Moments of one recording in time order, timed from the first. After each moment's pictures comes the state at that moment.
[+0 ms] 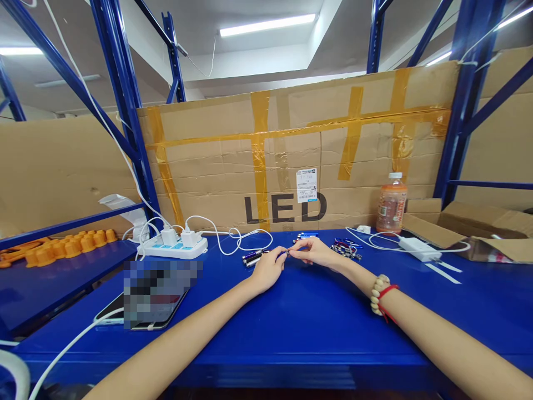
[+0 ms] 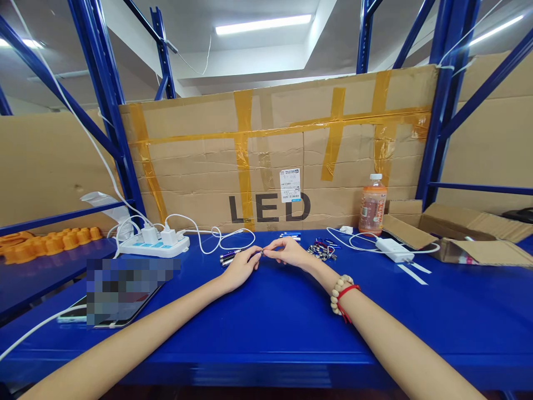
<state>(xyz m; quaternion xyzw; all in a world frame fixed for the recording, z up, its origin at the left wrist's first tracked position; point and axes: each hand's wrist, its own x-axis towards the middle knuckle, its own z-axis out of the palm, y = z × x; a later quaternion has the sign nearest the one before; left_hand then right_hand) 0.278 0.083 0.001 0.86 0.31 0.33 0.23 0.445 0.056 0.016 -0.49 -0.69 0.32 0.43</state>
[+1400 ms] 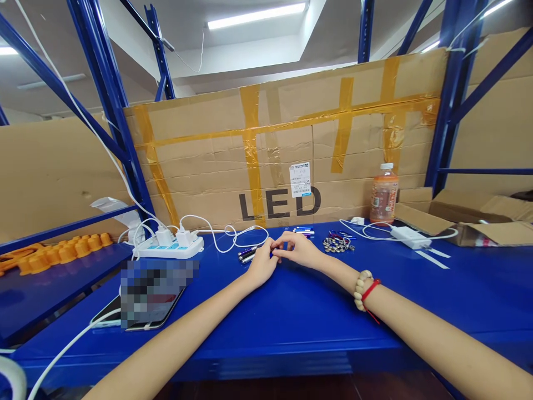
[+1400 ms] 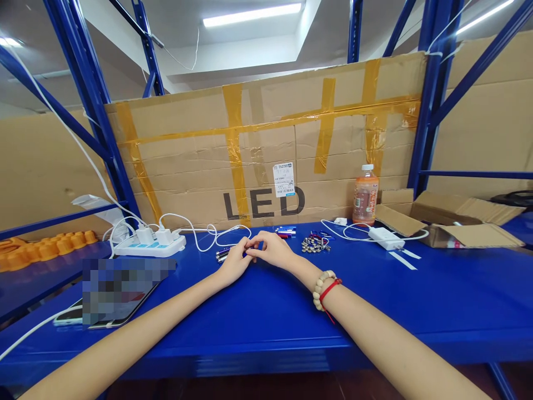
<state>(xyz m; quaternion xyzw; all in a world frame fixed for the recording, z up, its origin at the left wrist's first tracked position) 0.280 0.085 -0.001 0.84 0.27 0.38 0.26 0.424 0.055 0.013 -0.45 -0.78 0.10 0.42</state>
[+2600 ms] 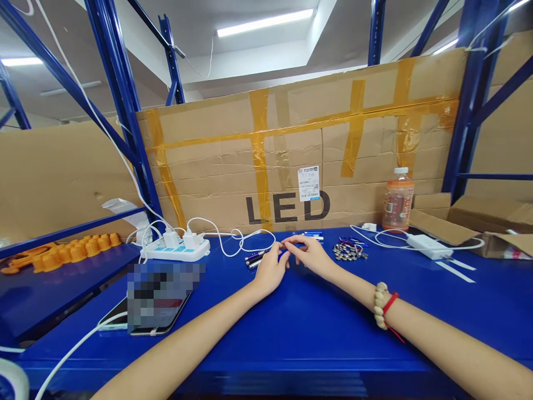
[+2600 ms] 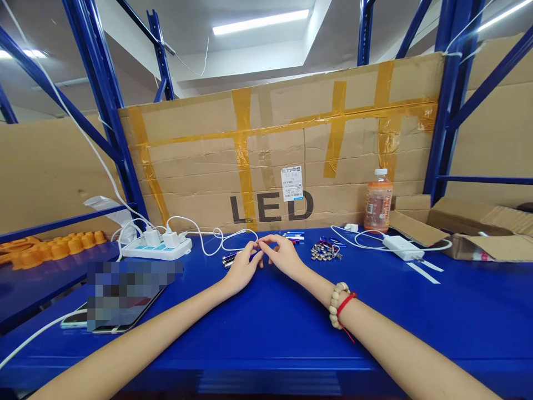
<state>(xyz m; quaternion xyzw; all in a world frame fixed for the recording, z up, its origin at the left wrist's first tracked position) 0.279 0.082 -0.001 0.83 0.31 0.39 0.25 0.413 0.051 0.015 -0.47 -0.67 0.20 0.53</state>
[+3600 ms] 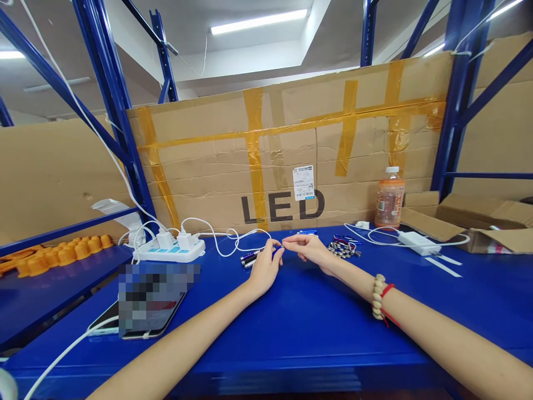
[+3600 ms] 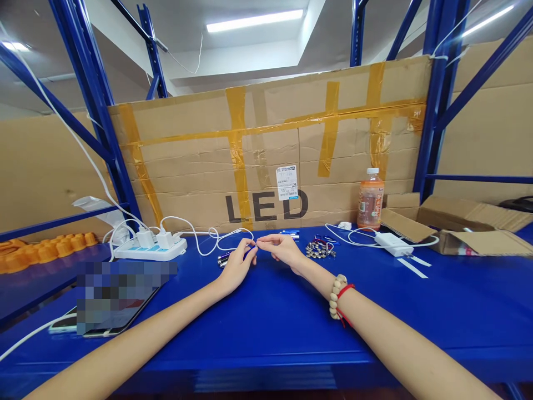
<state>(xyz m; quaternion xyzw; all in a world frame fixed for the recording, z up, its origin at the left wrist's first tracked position) 0.277 0.079 0.003 0.83 0.31 0.40 0.24 0.427 0.051 0.019 -0.50 -0.58 0.35 0.54</state>
